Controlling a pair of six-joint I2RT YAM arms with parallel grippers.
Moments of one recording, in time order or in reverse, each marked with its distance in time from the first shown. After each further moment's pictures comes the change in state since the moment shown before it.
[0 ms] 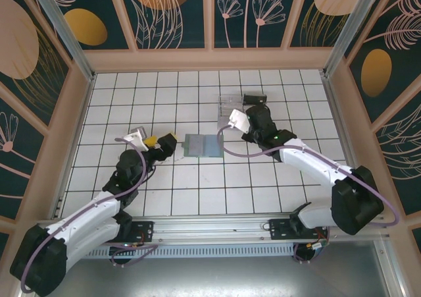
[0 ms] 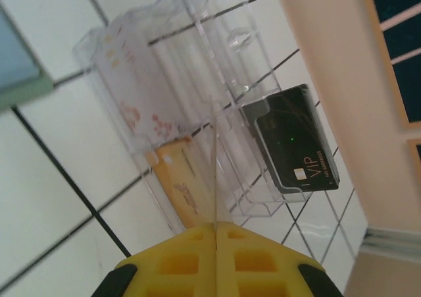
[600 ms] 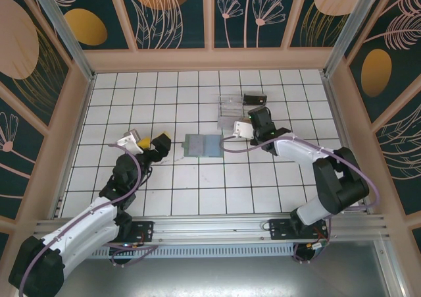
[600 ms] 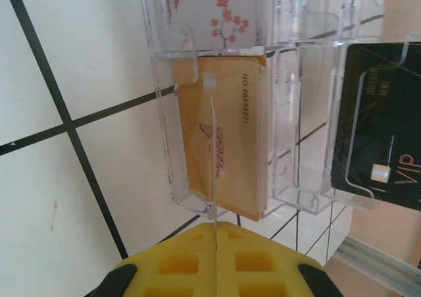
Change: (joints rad) left arm 0.000 -0.084 -0.031 -0.045 -0.089 -0.013; right arm -0.099 0.184 -0.031 0.063 0.003 -0.319
